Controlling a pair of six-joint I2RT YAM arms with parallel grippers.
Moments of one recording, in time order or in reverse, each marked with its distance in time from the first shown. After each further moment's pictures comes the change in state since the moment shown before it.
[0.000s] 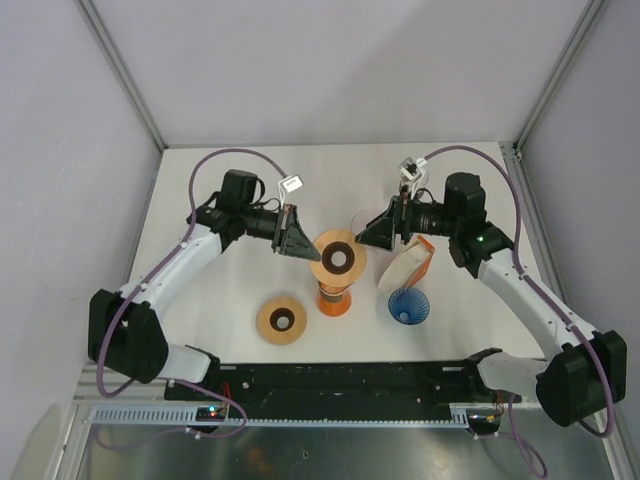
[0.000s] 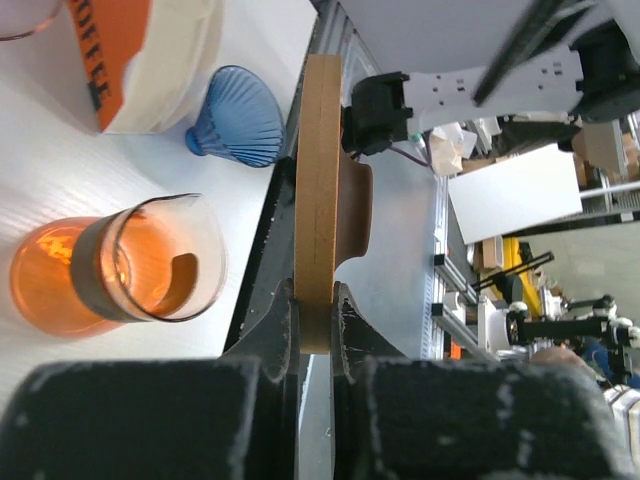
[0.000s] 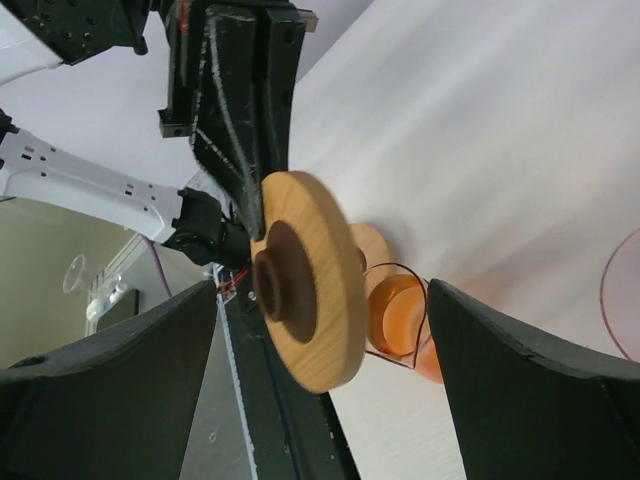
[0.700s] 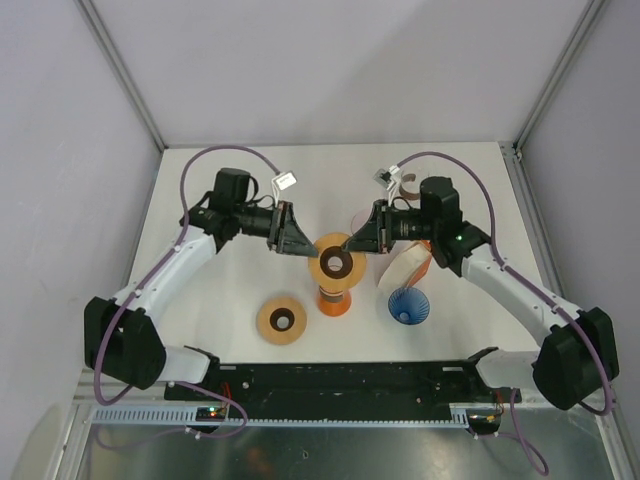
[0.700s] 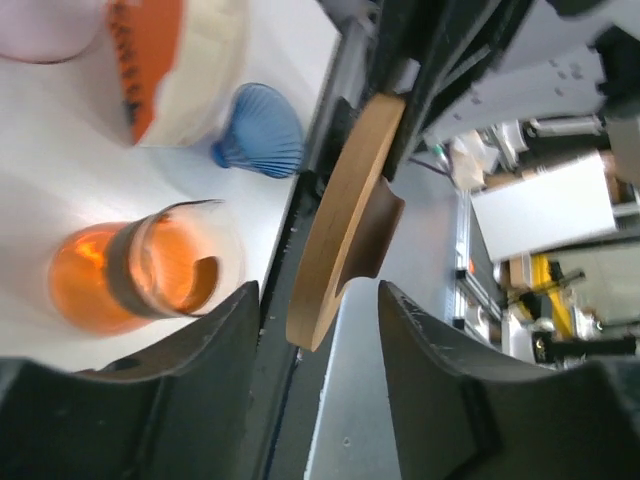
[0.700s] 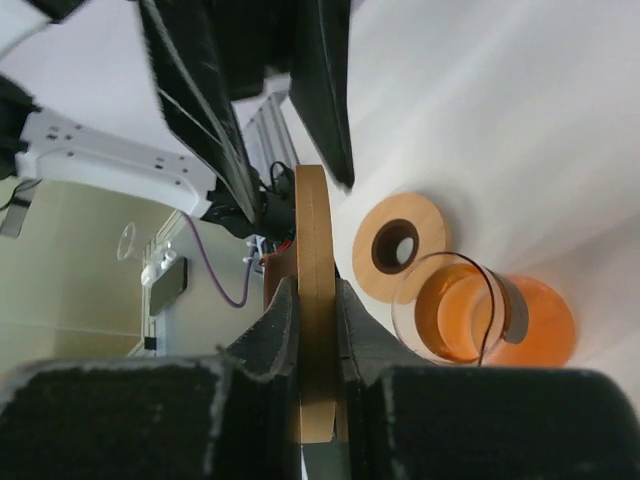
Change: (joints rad) left arm -0.003 -0.047 0.001 0.007 0.004 0.037; right arm 0.104 0.092 0.002 0.062 -0.050 0.087
